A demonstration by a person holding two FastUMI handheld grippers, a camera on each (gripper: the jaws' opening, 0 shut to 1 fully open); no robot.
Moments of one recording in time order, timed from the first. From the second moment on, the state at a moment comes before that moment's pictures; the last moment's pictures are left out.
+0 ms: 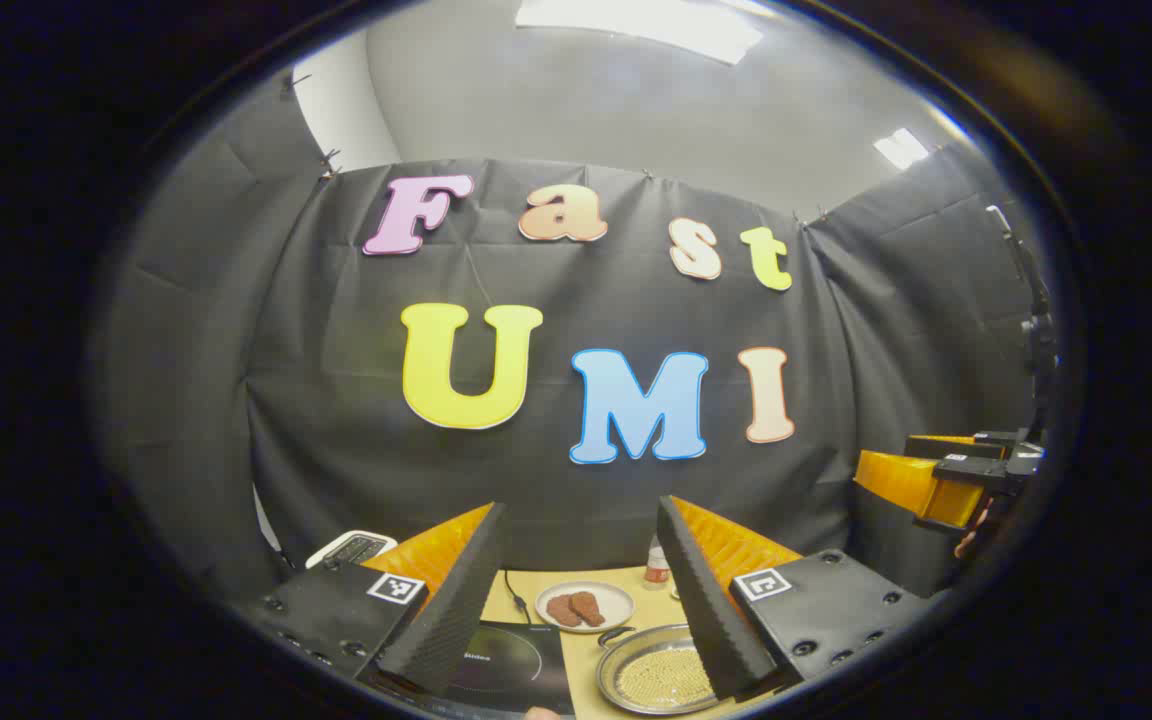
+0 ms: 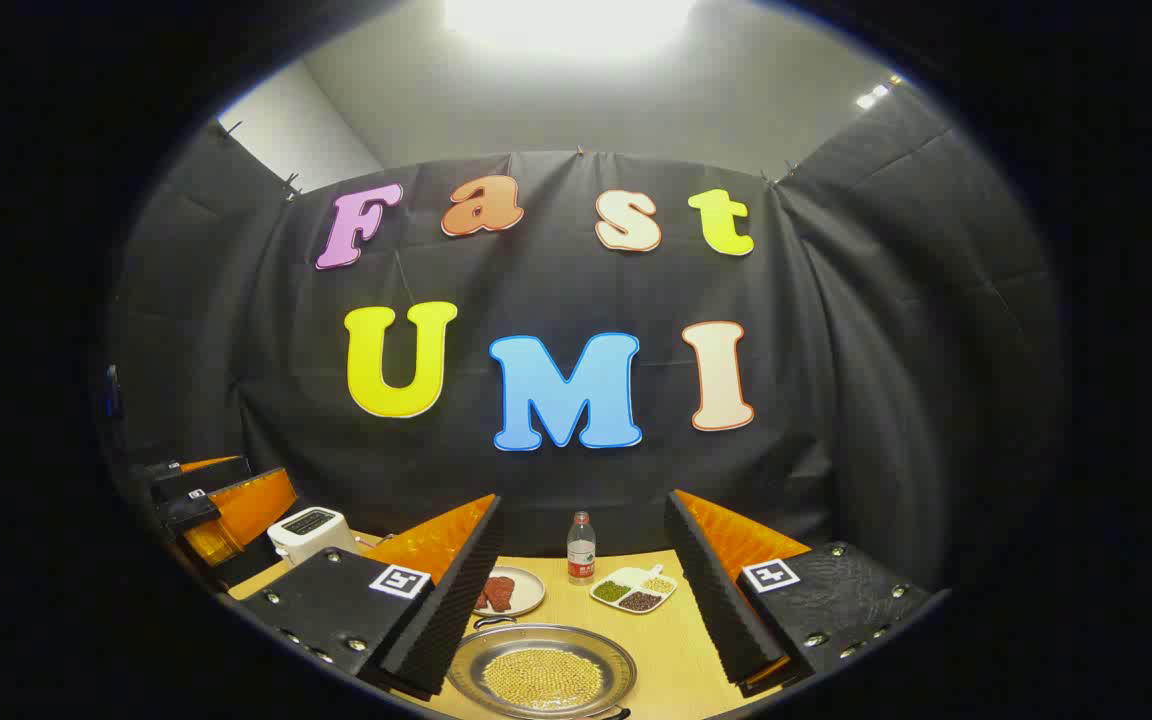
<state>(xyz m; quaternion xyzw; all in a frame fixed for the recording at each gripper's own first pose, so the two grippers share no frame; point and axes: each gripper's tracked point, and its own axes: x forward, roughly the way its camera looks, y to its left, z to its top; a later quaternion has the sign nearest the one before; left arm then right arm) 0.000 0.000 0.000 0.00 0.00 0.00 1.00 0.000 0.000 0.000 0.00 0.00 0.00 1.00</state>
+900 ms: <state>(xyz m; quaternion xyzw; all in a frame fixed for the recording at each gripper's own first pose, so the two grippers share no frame) 0.019 -0.018 -0.008 0.01 0.00 0.00 1.00 0.027 -0.001 -0.039 0.00 0.05 0.04 1.00</state>
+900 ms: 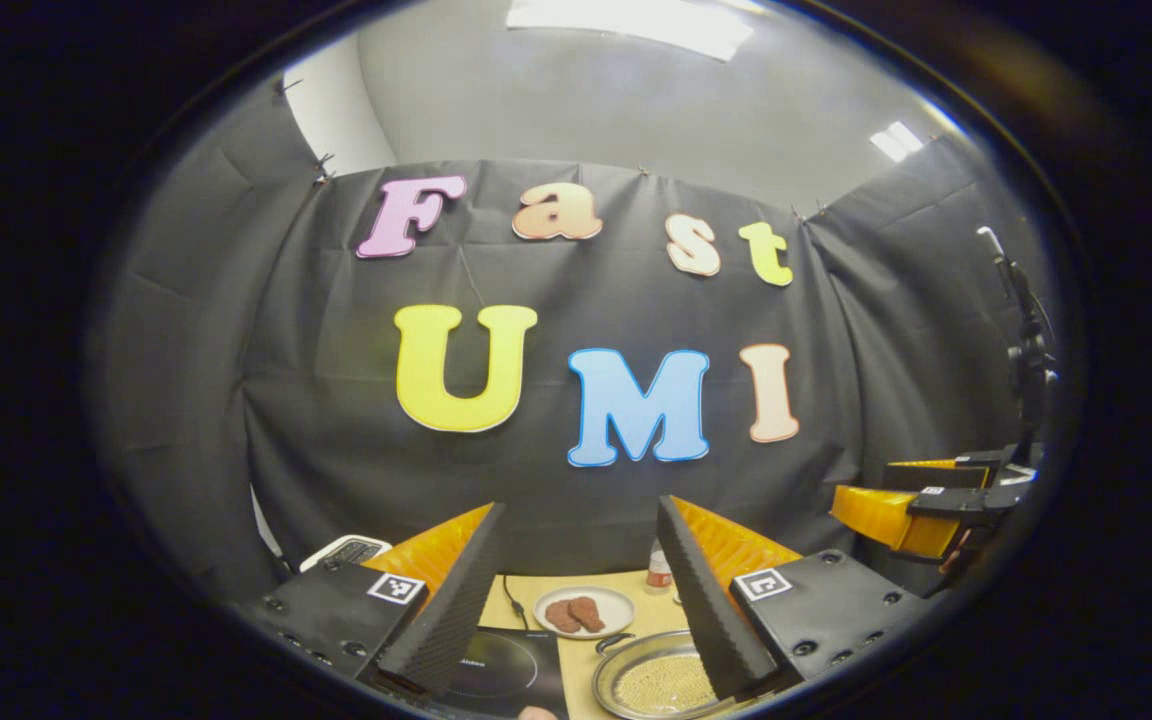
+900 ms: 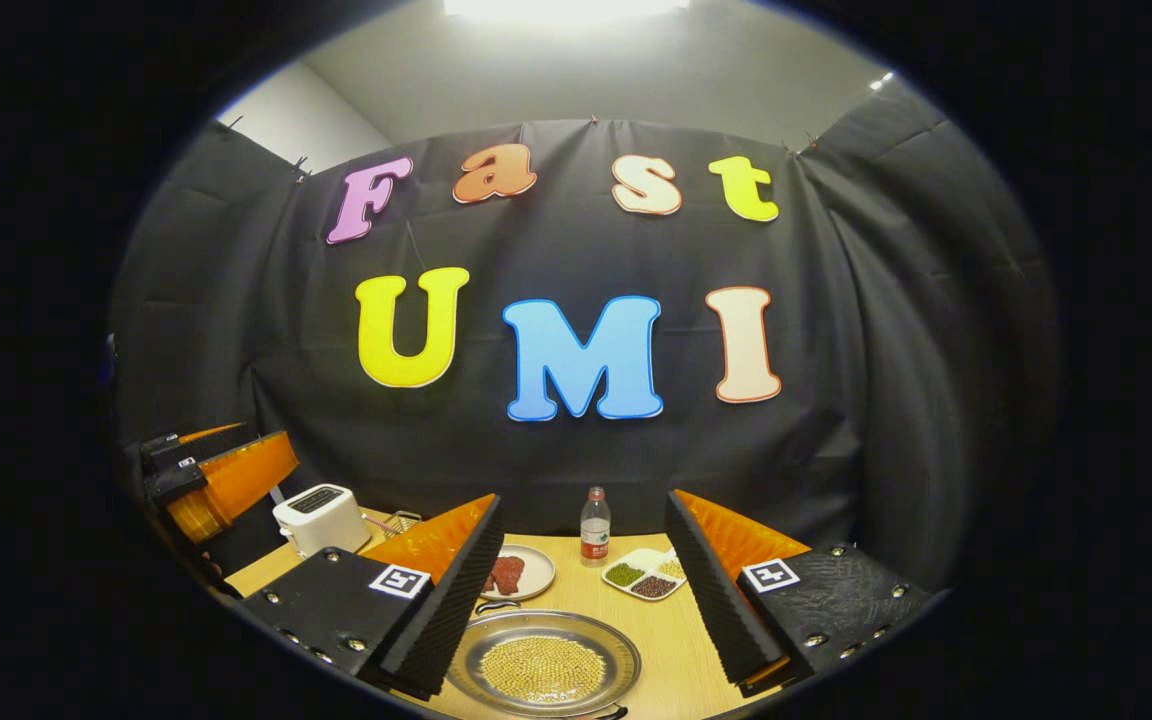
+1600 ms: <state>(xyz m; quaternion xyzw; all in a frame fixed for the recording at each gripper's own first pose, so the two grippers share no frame) 0.010 -0.016 -0.024 0.01 0.02 0.00 1.00 0.008 0.010 -0.179 0.00 0.21 0.08 0.97</state>
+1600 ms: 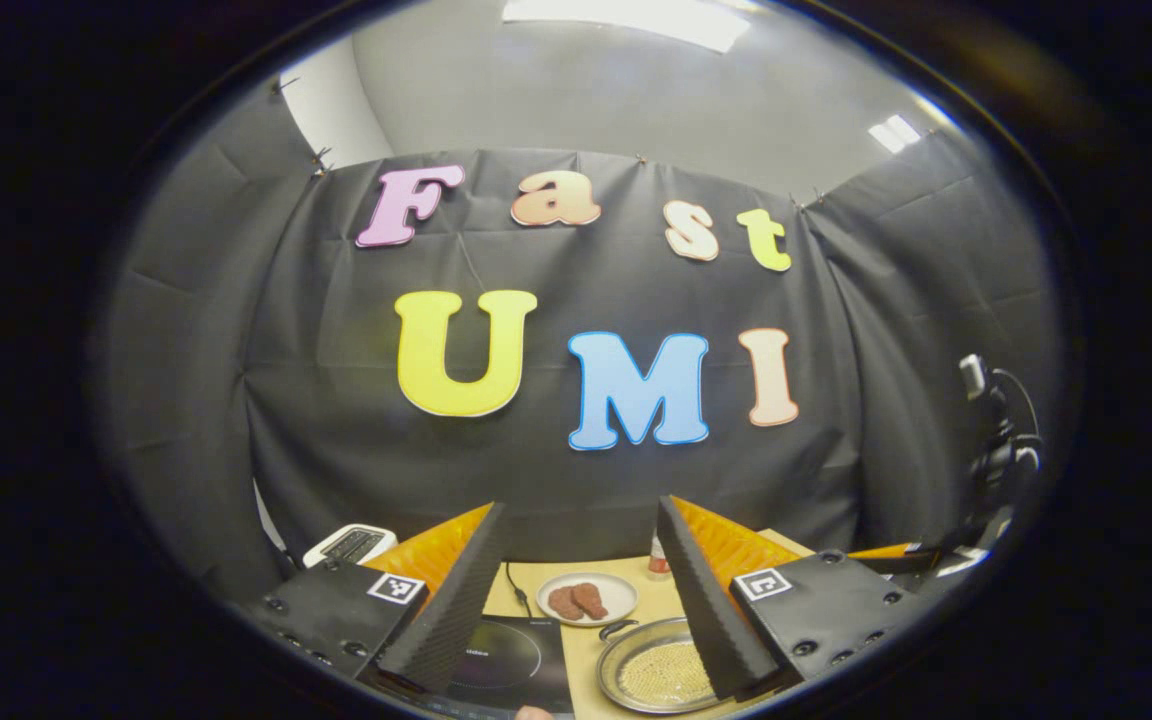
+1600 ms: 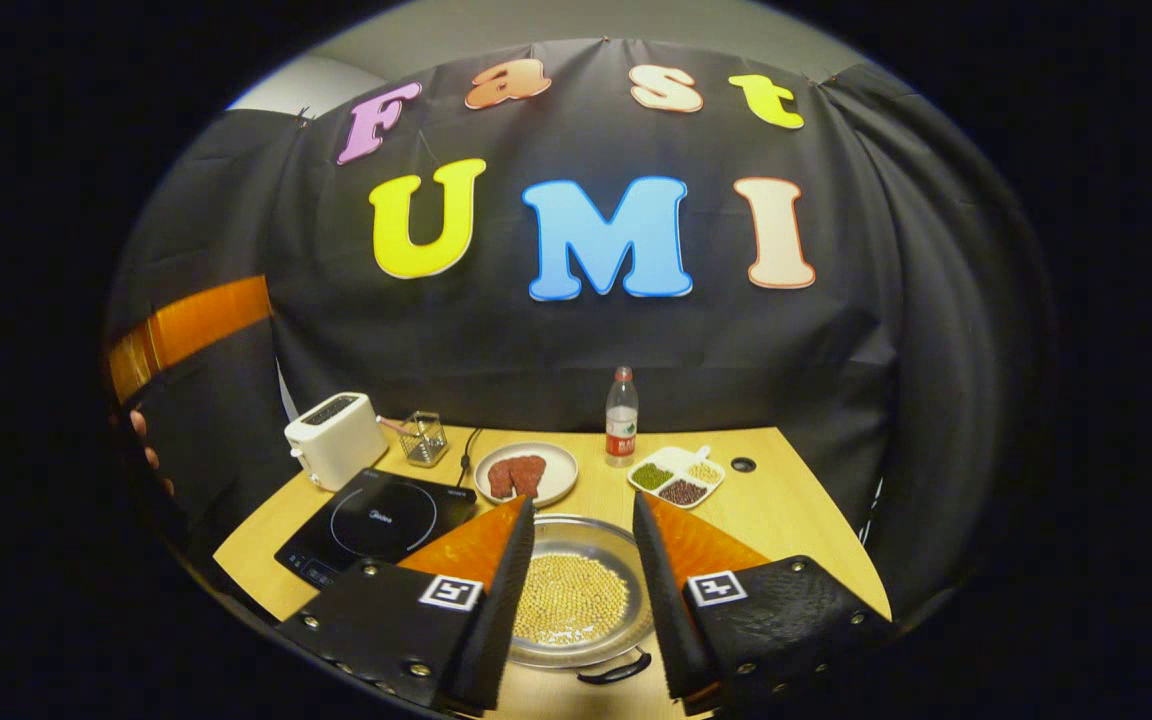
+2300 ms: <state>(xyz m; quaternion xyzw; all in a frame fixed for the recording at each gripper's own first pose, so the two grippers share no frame) 0.010 -0.016 -0.039 0.01 0.04 0.00 1.00 -0.058 0.027 -0.326 -0.03 0.43 0.15 0.89</state>
